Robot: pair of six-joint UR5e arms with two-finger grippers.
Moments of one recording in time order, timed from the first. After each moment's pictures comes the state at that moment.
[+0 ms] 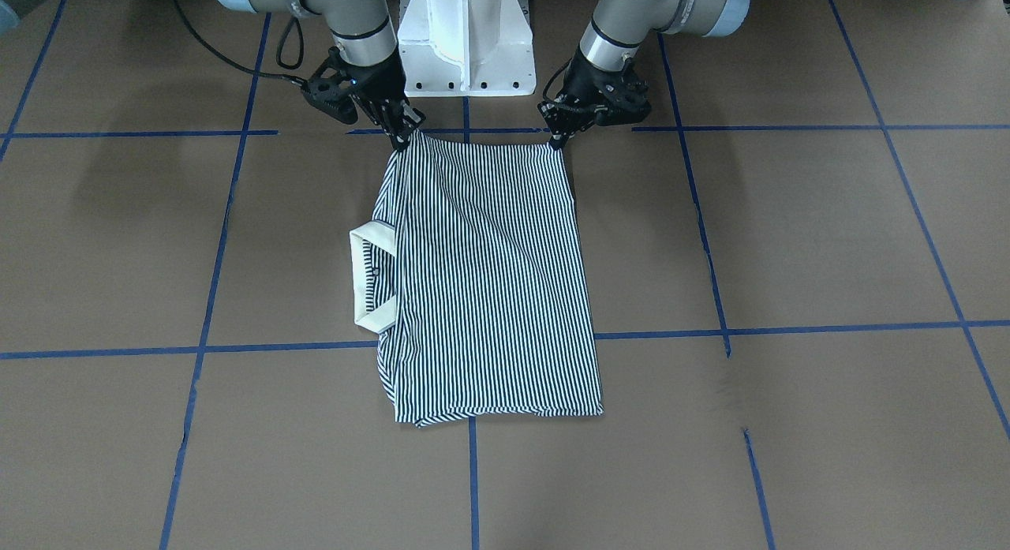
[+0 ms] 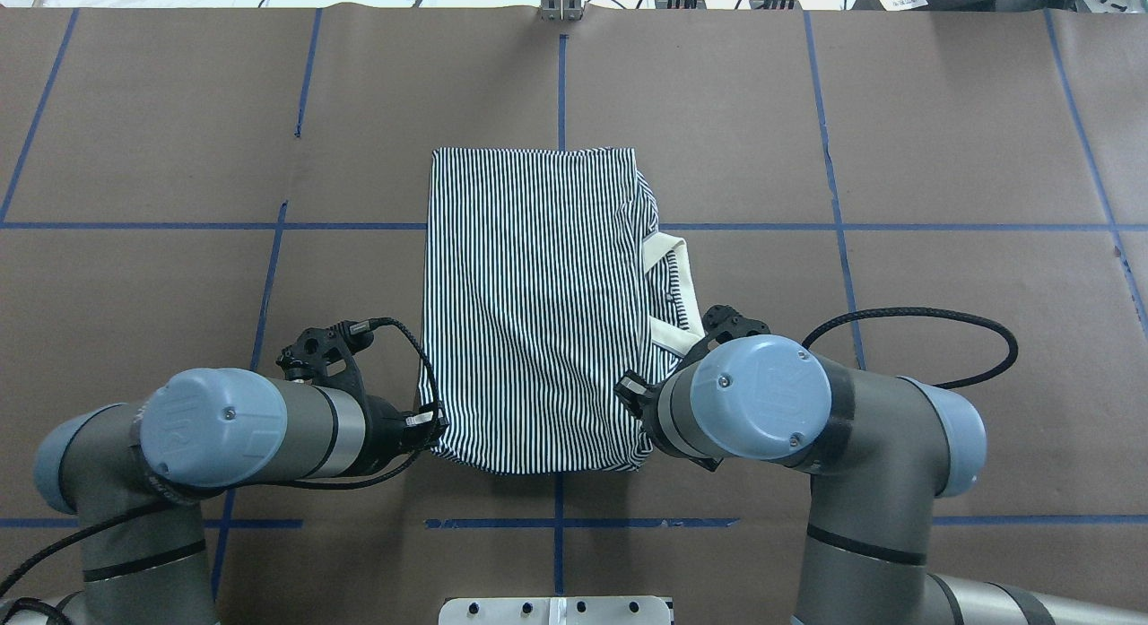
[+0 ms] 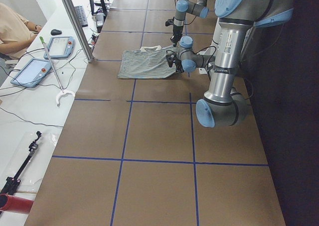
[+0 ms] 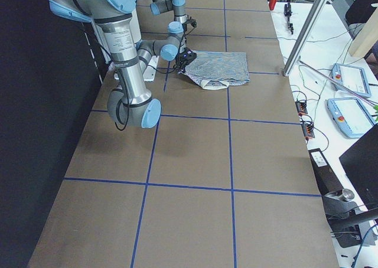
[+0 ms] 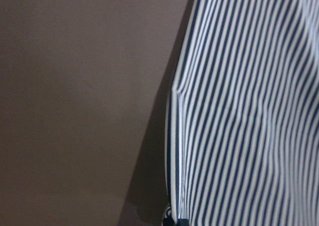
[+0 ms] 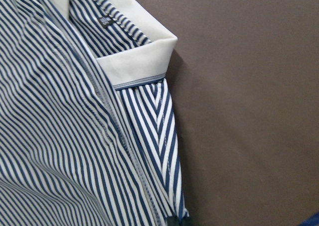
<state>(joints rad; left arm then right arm) -0.32 -1.86 -2.05 -1.88 -1.72 -1.74 0.31 -1.12 2.05 -1.63 1.70 2.05</state>
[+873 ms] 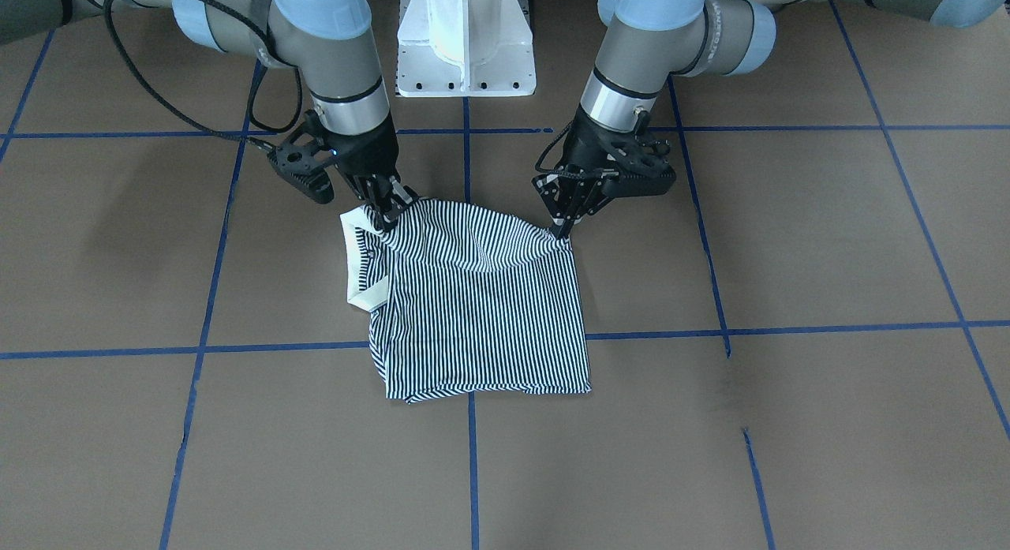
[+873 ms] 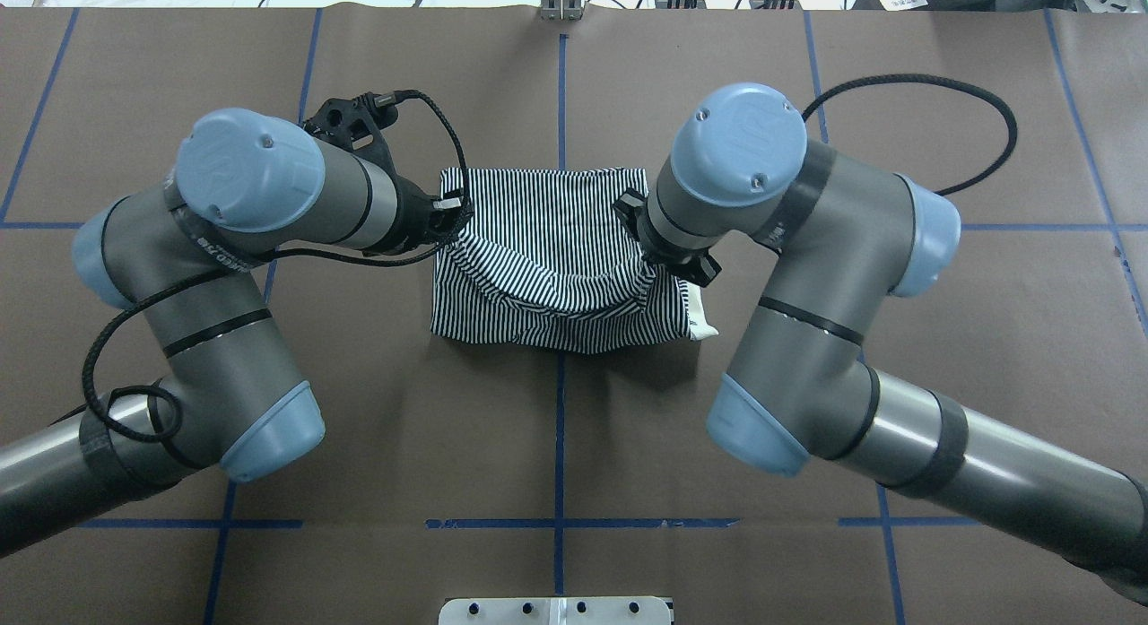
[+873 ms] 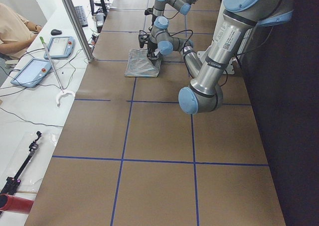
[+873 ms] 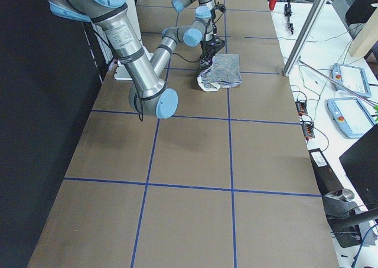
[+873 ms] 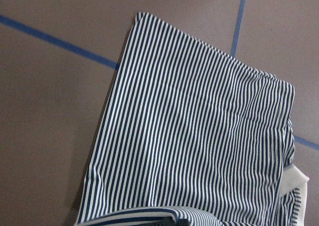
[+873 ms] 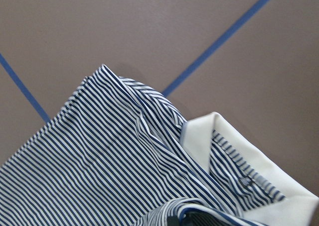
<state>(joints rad) -0.65 -2.15 -1.77 -1.87 -1.78 -1.49 0.63 -0.88 1.72 -1.60 1.83 1.90</state>
